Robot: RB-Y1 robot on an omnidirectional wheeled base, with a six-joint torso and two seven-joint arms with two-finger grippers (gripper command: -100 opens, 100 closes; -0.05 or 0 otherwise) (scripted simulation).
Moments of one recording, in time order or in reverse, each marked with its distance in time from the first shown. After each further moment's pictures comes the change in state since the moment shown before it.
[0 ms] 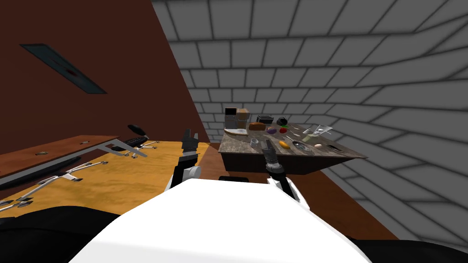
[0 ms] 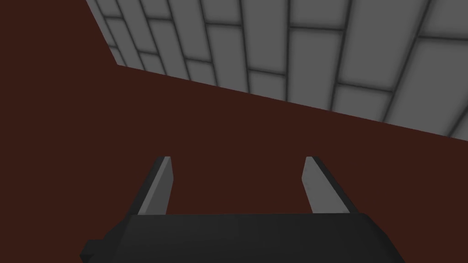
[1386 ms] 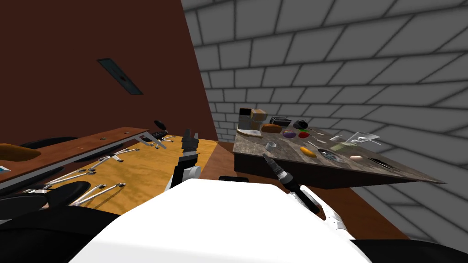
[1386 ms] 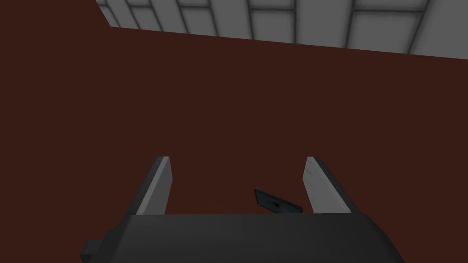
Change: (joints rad) left arm 0.000 0.000 0.000 0.000 0.000 0.000 0.000; right arm 0.015 -0.435 0.059 0.353 0.037 -0.070 0.030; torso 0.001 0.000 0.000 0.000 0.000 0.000
